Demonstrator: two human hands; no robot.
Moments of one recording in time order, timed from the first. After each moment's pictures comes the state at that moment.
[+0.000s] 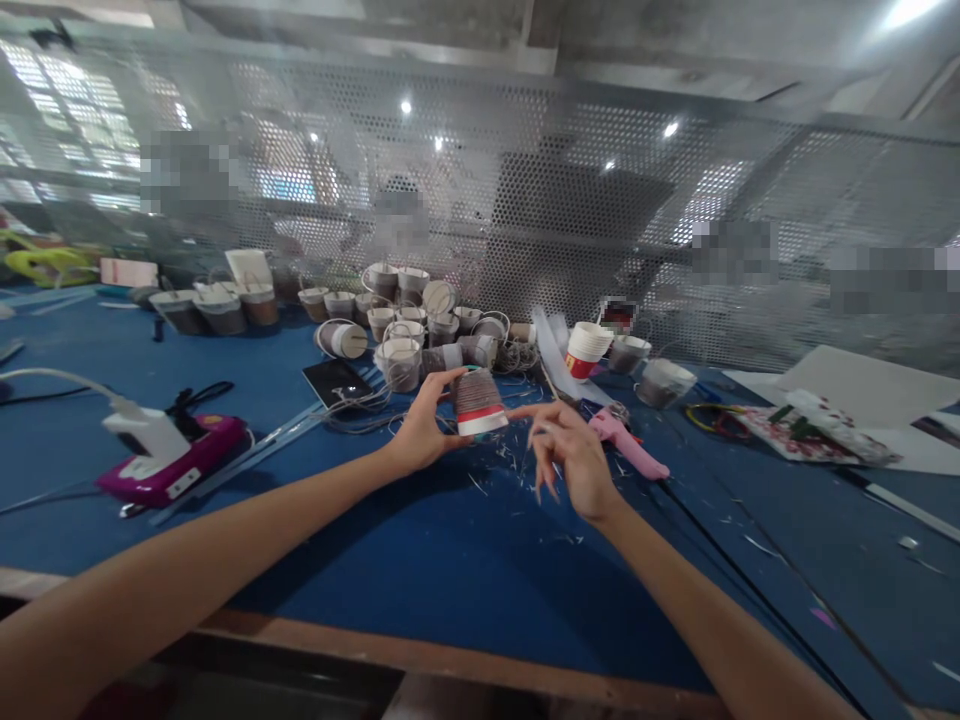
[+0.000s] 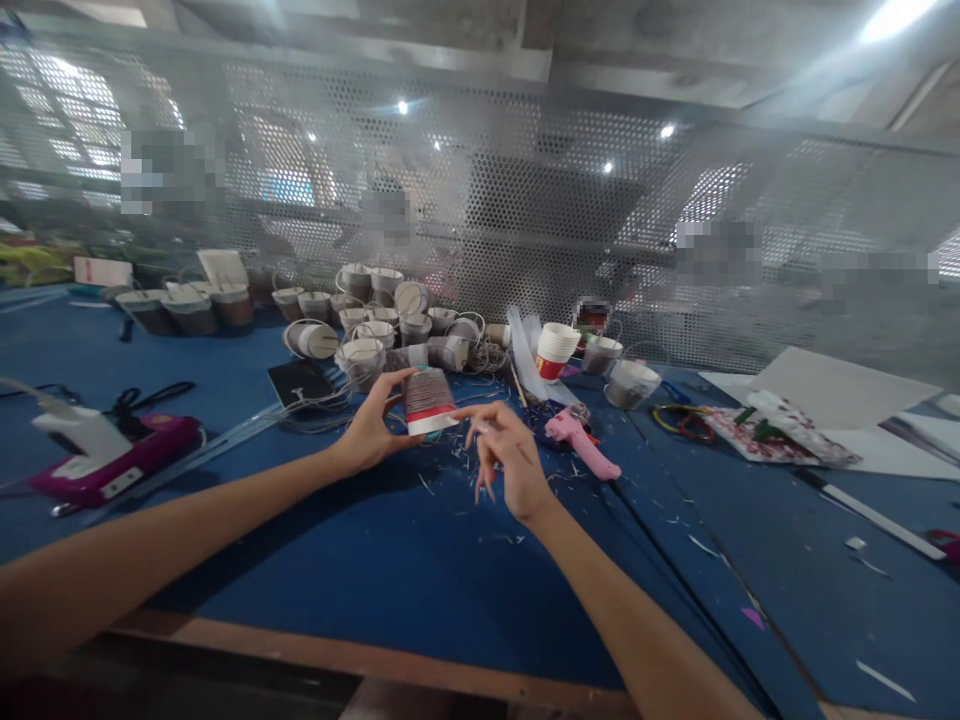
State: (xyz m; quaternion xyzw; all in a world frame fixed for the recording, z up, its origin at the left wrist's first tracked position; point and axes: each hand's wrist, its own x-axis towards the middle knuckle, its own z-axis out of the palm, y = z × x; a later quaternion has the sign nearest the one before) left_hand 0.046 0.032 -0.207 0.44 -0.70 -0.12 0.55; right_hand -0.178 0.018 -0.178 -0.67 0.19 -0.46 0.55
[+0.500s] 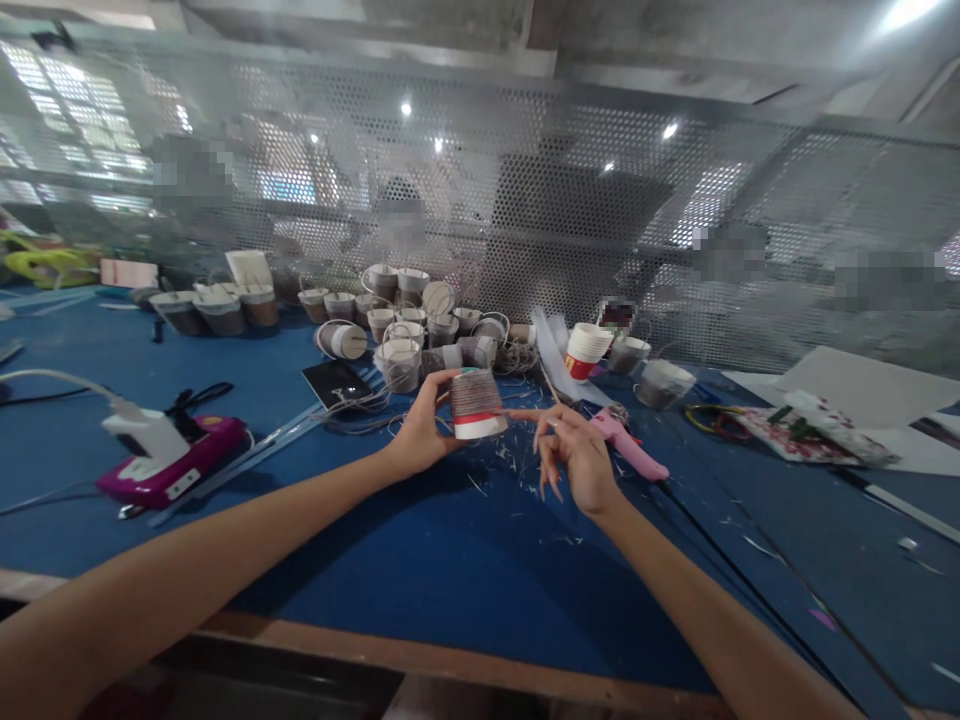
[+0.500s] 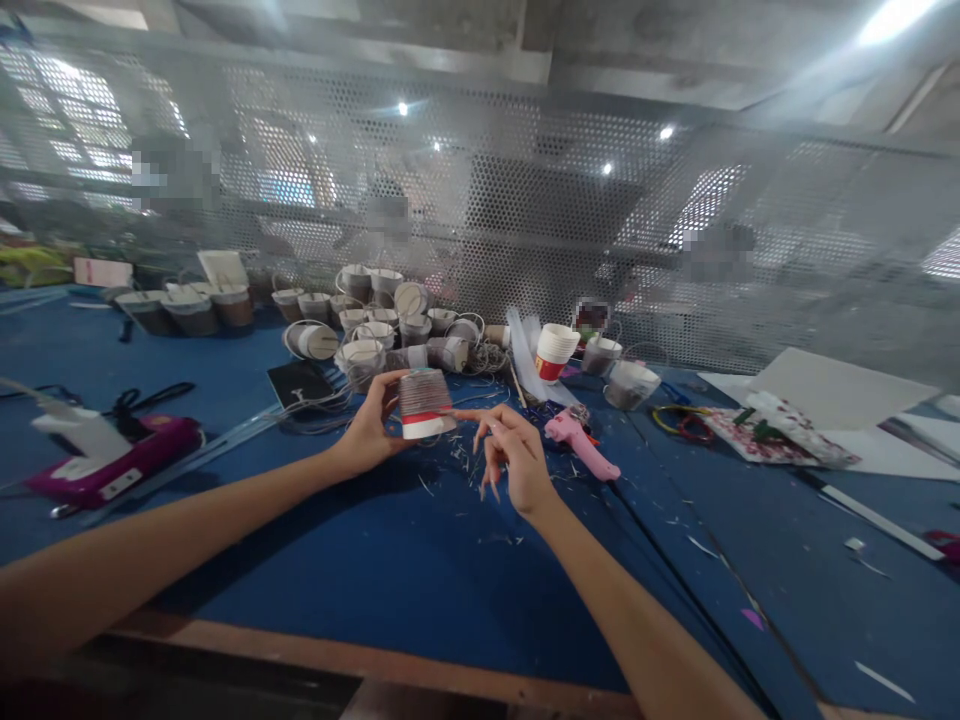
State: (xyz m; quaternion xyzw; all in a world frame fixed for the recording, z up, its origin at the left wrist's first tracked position) left_hand 0.041 0.035 -0.207 0.40 -0.69 -0.16 0.58; right_hand -0.180 0.016 -0.178 -0.64 0.20 -0.46 0.58
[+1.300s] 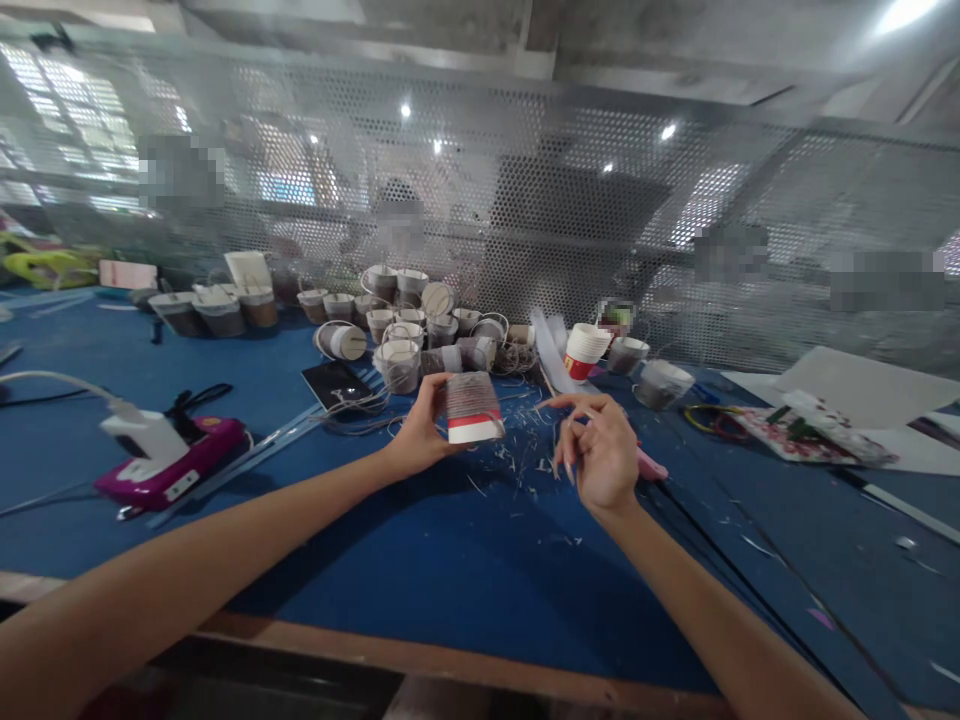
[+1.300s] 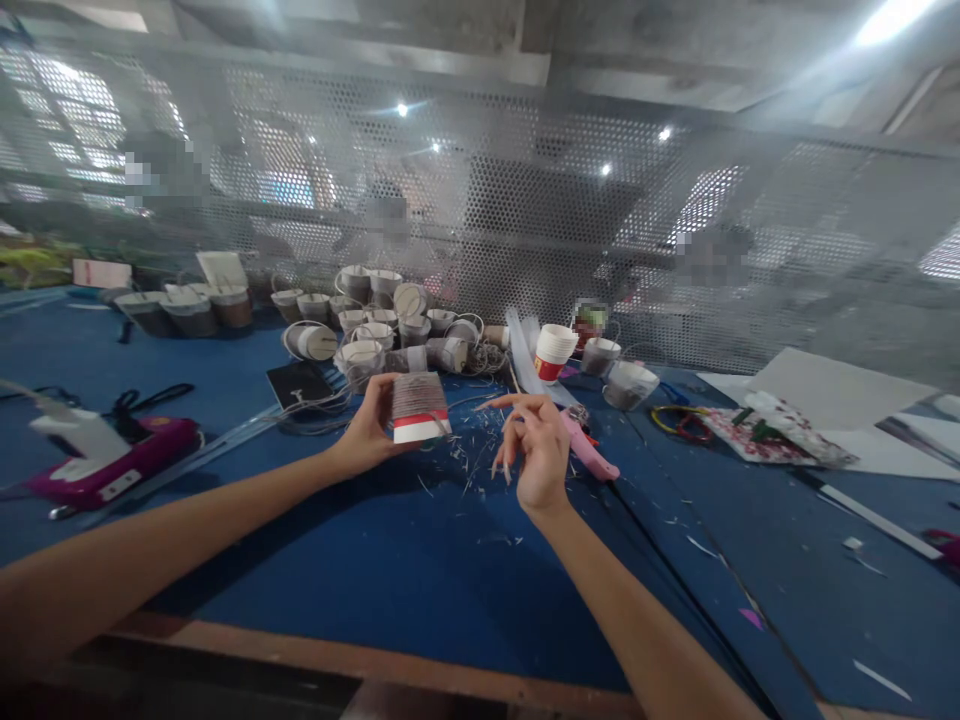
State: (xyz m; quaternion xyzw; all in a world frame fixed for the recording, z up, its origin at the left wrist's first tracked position) left_hand 0.041 0.036 -0.207 0.39 -0.68 -0.20 0.58; right_hand -0.182 0.018 -0.171 -0.56 0.18 -0.63 0.51
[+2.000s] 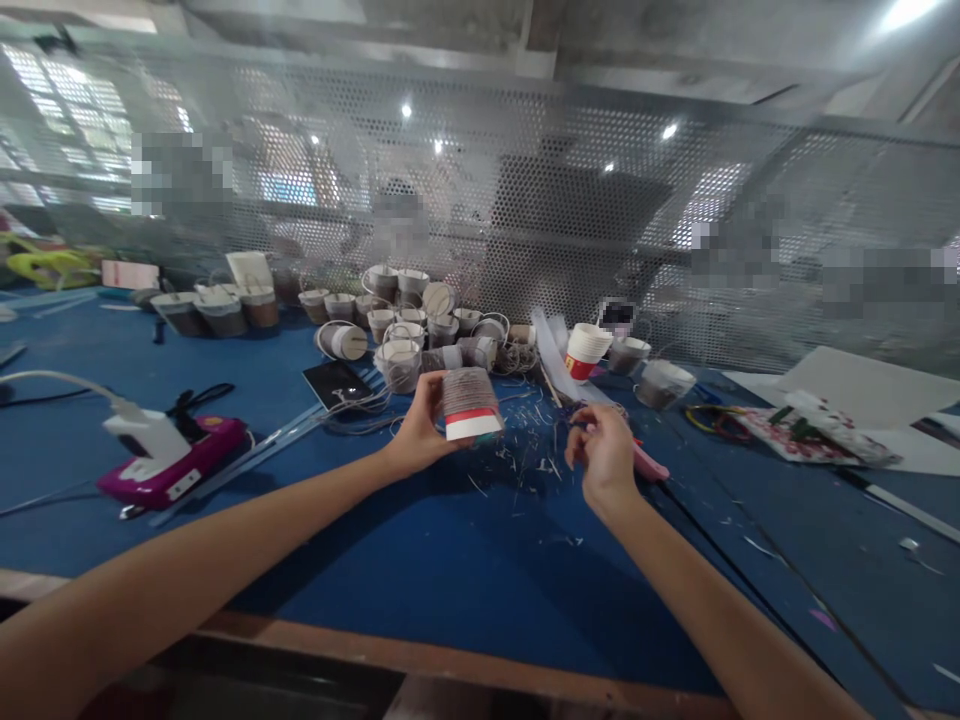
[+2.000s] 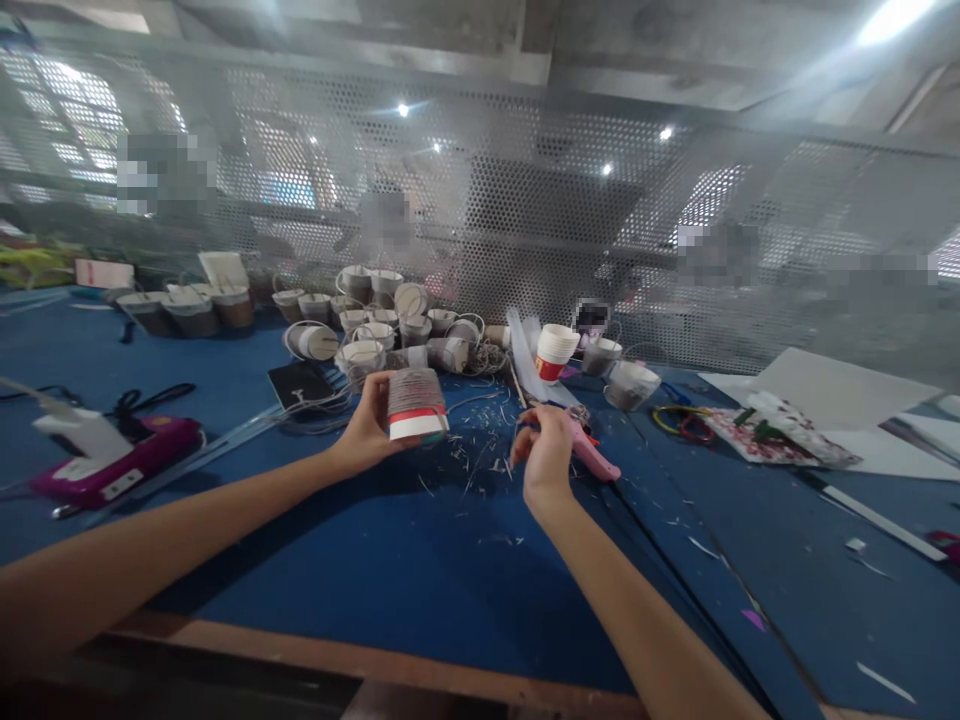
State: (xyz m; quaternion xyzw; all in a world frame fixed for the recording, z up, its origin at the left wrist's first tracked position) left_hand 0.044 0.030 -0.213 0.36 -0.66 -0.22 0.62; right_hand -0.185 -0.007 -0.184 -0.48 0.36 -0.64 0.48
